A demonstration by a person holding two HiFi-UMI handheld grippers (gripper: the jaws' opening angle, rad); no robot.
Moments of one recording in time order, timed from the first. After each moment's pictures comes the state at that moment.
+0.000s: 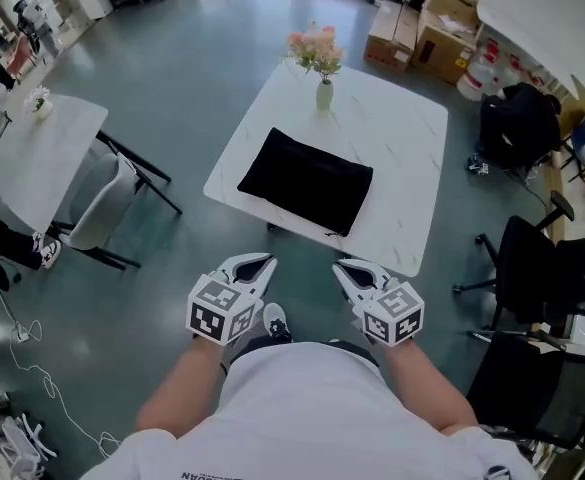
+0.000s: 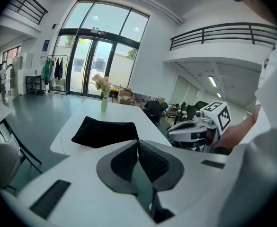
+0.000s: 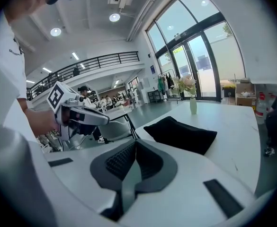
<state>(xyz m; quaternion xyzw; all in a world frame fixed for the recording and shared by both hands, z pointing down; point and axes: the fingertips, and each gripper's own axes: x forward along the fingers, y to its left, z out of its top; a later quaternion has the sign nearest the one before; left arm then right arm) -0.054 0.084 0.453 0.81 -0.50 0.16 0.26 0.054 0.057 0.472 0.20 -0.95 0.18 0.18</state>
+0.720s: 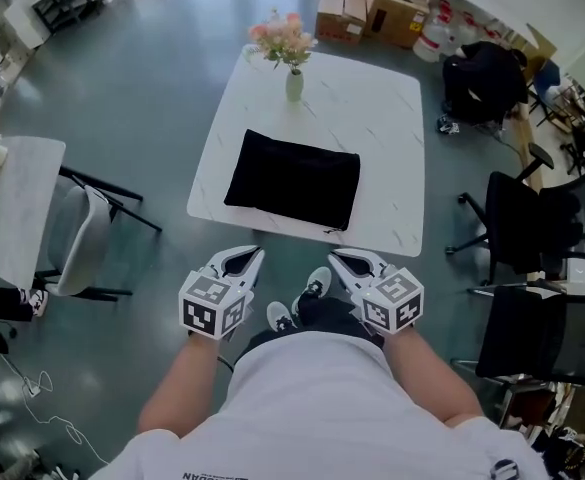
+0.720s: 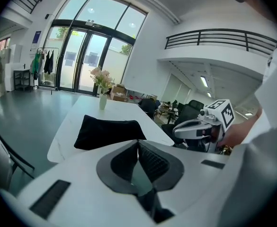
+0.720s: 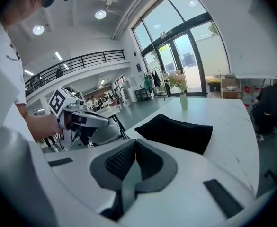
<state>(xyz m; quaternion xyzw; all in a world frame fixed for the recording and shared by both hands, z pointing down) -0.112 0.037 0.477 0.84 -0.44 0.16 0.27 0.014 0.030 0.483 0.27 -0.91 0.22 0.20</state>
